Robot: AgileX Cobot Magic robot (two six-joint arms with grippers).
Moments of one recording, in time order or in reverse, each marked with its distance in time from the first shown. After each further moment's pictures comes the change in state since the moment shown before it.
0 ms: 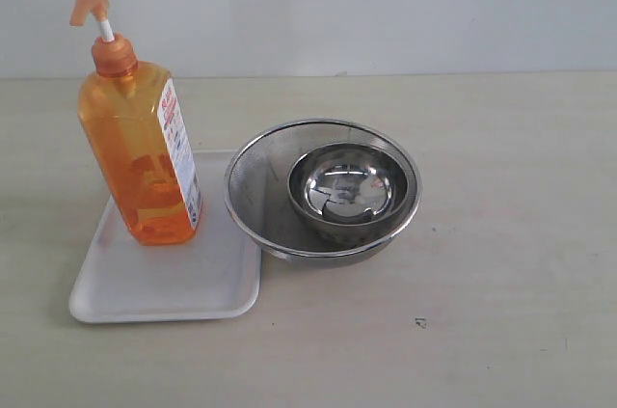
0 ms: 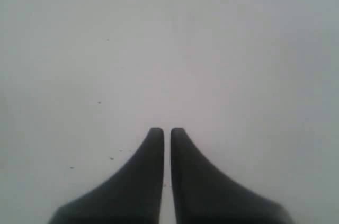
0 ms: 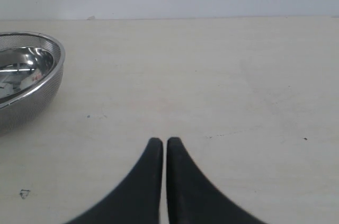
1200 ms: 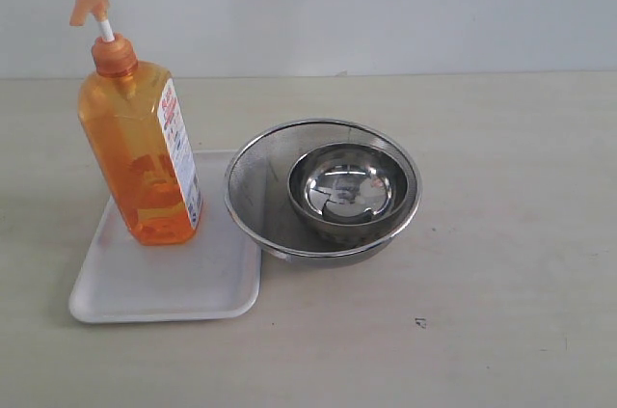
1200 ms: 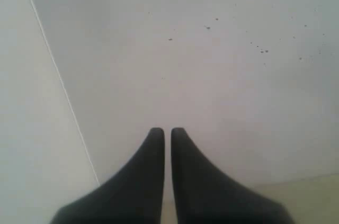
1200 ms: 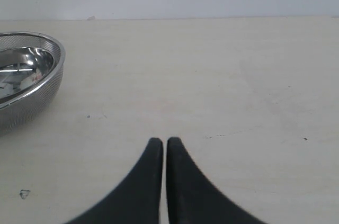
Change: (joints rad) left arm 0.000 0.000 0.211 -0.444 0.273 0.646; right arm 0.000 0.000 0.000 0.000 0.000 0.000
